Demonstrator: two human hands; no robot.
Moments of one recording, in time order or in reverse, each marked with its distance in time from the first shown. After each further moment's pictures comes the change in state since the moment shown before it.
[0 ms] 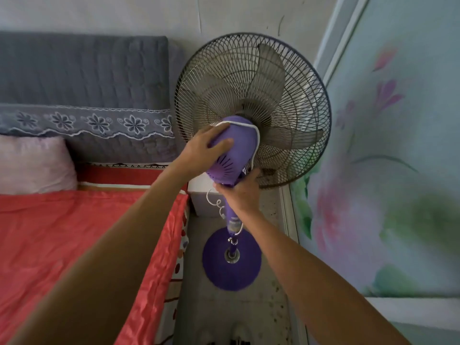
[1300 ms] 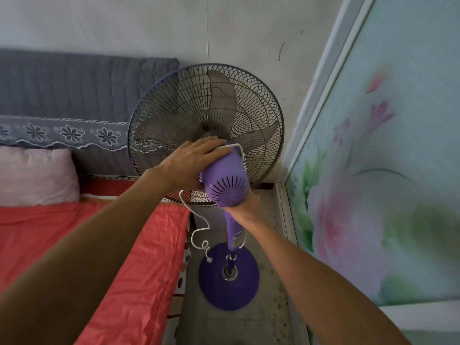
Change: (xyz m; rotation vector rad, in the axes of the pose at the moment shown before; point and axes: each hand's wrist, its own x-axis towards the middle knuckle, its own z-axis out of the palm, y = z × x) left_hand -0.027 -0.028 -0.069 0.887 -0.212 0.542; right_hand -0.014 -0.003 0.014 -0.144 -0.212 0.036
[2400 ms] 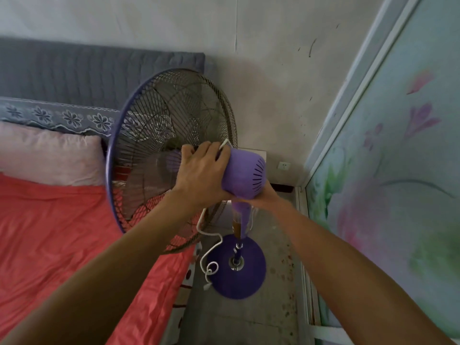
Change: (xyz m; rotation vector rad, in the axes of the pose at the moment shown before) left_hand -0.013 0.068 -0.004 0.213 0.113 -0.476; right_hand 0.049 0.000 -0.028 0.062 -0.408 -0.224
